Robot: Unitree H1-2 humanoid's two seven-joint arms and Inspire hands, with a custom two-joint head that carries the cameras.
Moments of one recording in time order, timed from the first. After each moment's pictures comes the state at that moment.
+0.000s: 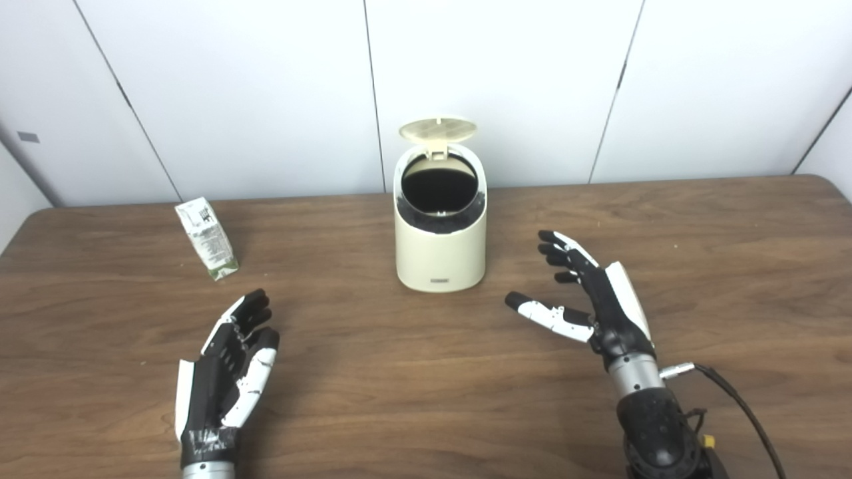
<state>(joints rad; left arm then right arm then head) 0.15 0.02 0.09 -0.16 0.06 -0.20 0.04 -0.07 -0.10 0.12 -0.25 -0.47 0.23 -0.05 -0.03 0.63</state>
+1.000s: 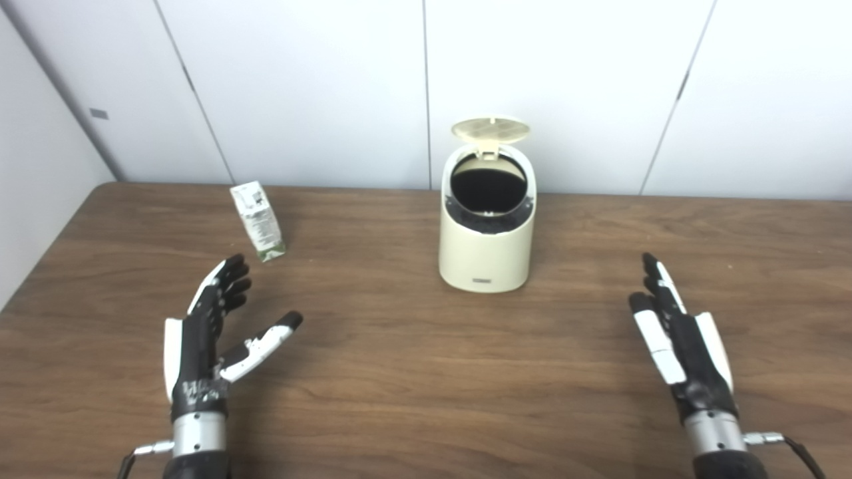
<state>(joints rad) 0.05 0.06 0.21 -0.26 0.18 -0.02 0.14 0.02 -0.12 0.00 -0.23 -0.24 0.14 -0.04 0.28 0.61</state>
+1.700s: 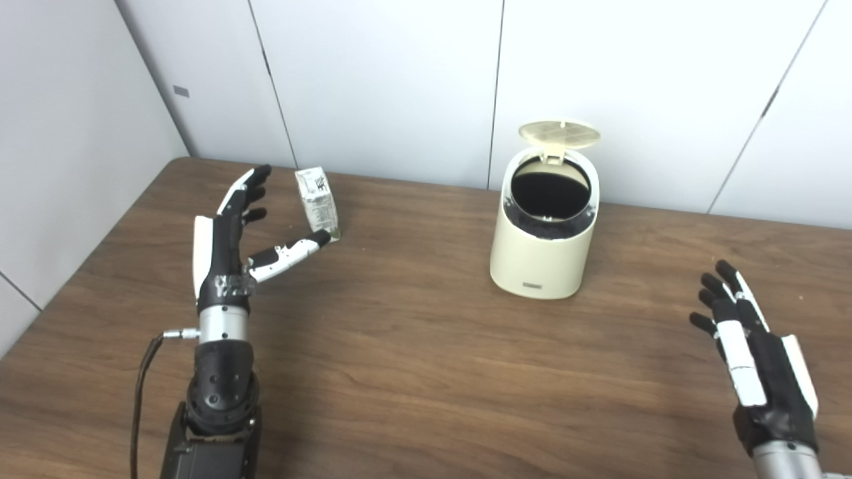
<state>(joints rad) -0.16 0.20 0.23 -0.15 0.28 0.09 0.18 0.02 -0.10 -0.01 -0.40 -0.12 0.31 0.01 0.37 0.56</state>
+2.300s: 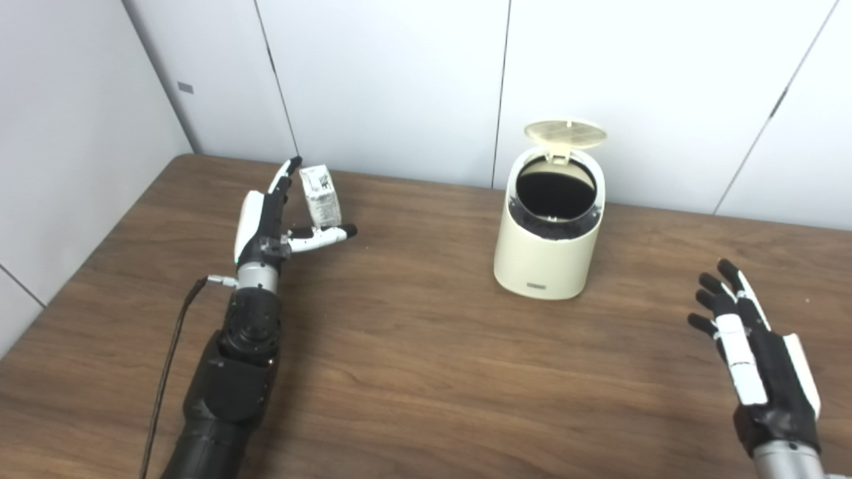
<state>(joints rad) -0.38 0.31 0.13 0.31 0.30 0.03 0.18 0.02 -0.09 0.01 -0.46 -0.14 0.38 0.01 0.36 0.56</state>
